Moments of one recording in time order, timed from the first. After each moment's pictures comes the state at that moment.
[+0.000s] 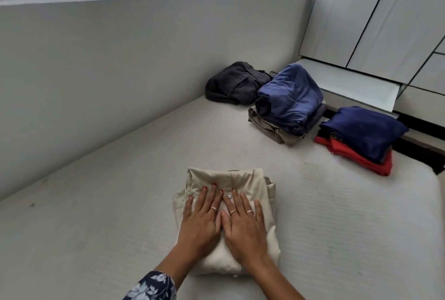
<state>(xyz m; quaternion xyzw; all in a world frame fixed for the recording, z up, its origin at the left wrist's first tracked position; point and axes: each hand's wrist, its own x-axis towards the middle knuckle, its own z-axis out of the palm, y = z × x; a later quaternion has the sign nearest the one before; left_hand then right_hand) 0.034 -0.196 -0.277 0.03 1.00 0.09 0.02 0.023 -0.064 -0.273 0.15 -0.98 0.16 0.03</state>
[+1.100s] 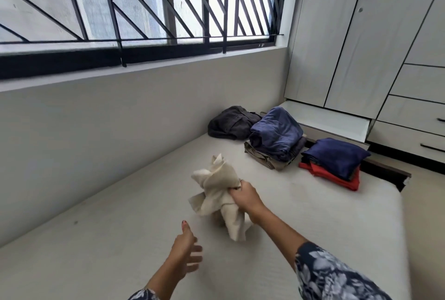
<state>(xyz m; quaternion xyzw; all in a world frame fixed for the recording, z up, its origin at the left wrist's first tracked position) 0.115 -0.229 -0.186 -0.39 0.62 0.66 0.16 0.021 -0.079 -0.125 0.03 -0.86 0.50 -0.07</state>
